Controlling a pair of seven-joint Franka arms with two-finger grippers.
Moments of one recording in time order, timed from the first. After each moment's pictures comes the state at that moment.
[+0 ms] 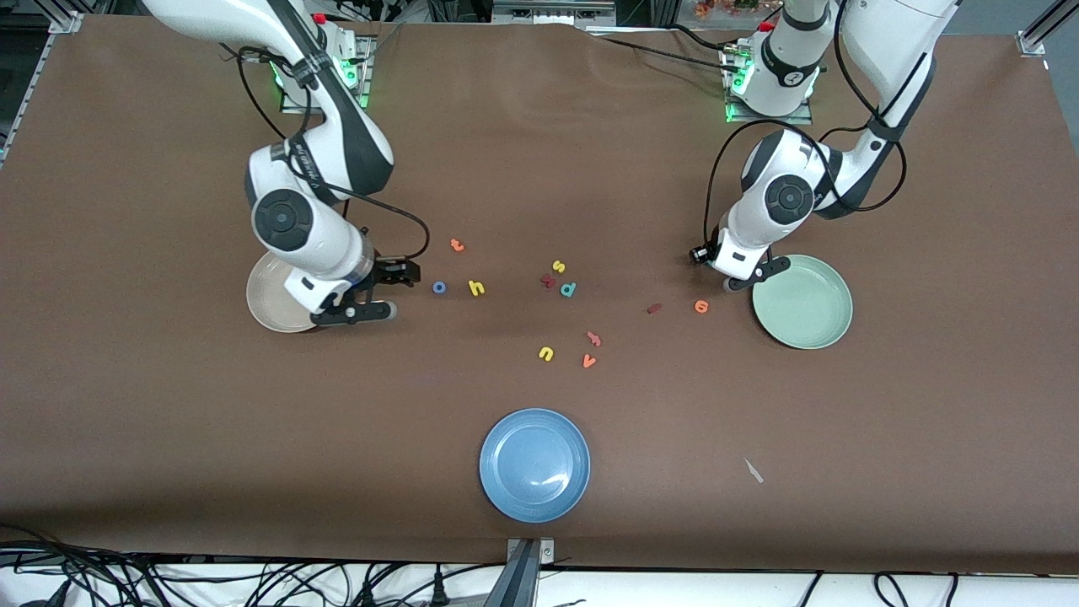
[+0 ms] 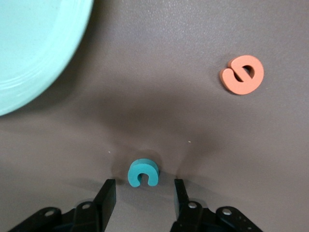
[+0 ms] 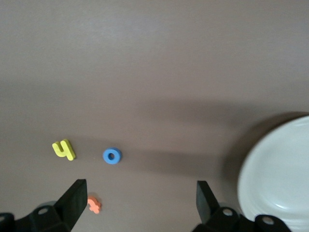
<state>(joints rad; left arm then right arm) 0.10 0.35 -0.43 -2.40 0.07 2.56 -0.81 0.30 0.40 0.14 -1.90 0.05 2.22 0.29</state>
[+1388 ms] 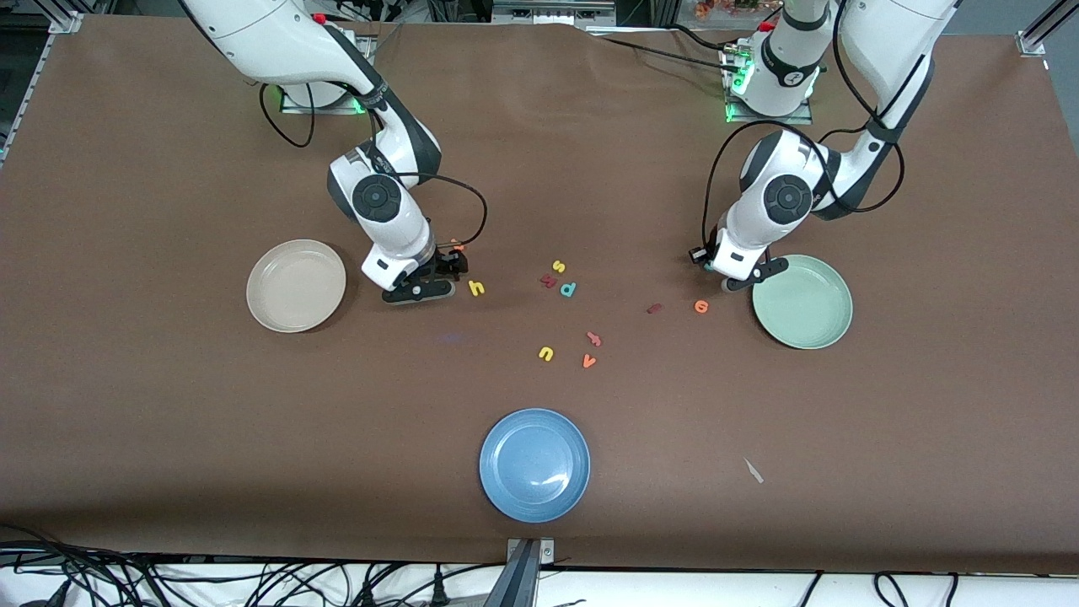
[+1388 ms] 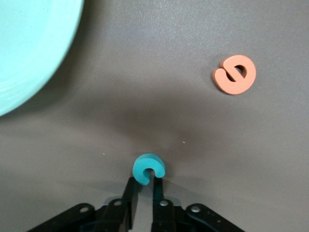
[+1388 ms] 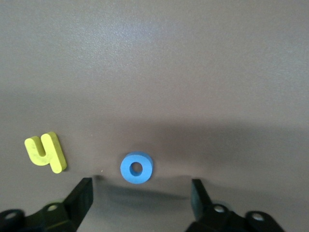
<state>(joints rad) 0.10 0.36 -0.43 -2.40 0.08 2.57 -0.80 0.35 0.52 0.20 -2.11 -0.14 2.62 0.49</state>
